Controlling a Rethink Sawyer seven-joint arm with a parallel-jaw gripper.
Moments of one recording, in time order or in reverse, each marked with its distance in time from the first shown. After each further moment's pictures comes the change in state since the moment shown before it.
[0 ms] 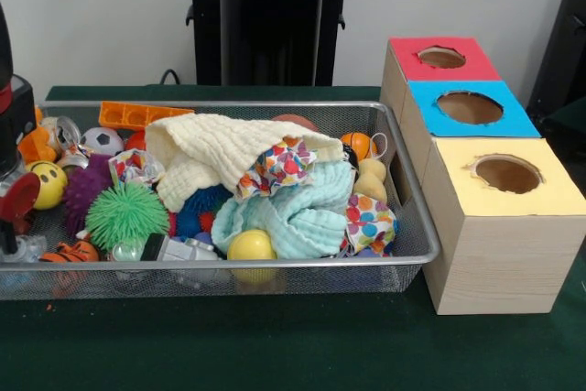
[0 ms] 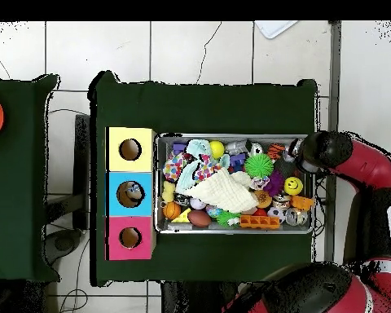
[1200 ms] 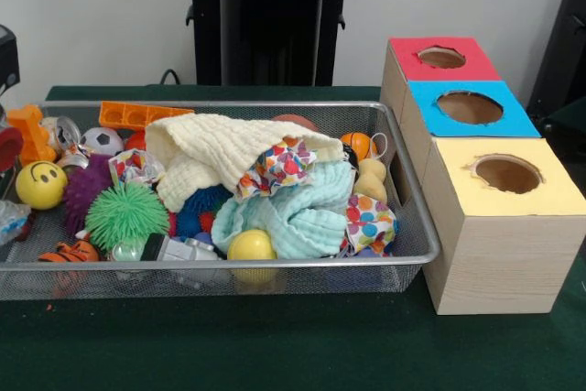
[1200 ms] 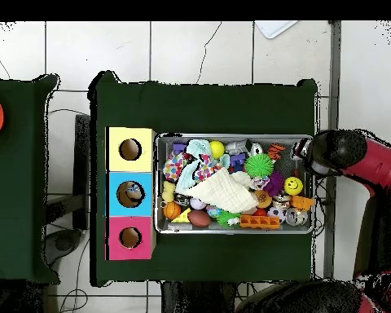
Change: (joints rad) arm 0.007 -0.105 -0.020 0.057 0.009 0.043 0.000
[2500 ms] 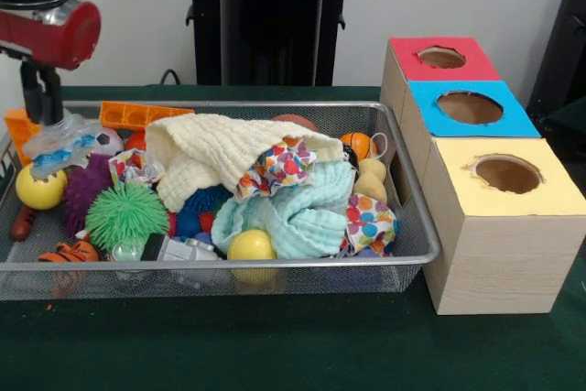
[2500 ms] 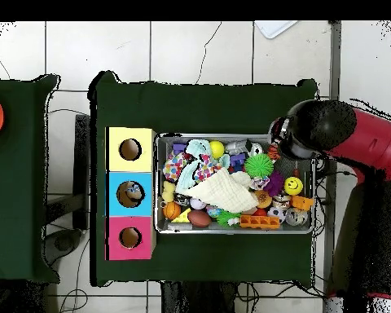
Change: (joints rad) arm 0.175 -0.220 -0.055 0.069 0.110 0.129 0.000
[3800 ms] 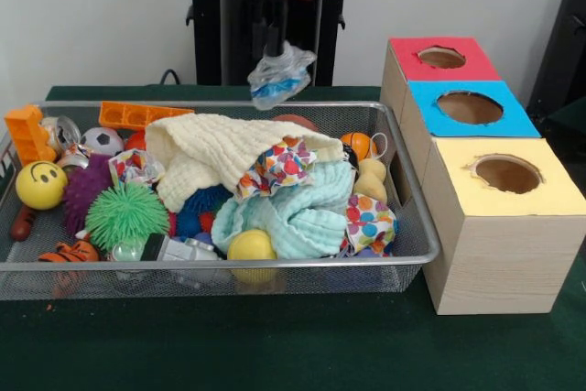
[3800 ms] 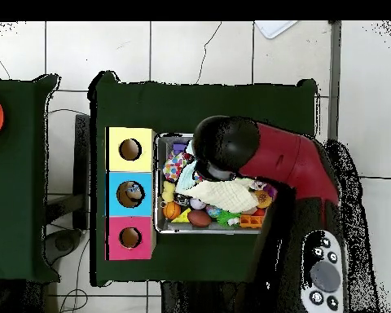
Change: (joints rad) arm 0.286 -0.155 -0.162 0.279 0.209 -0.012 0.064
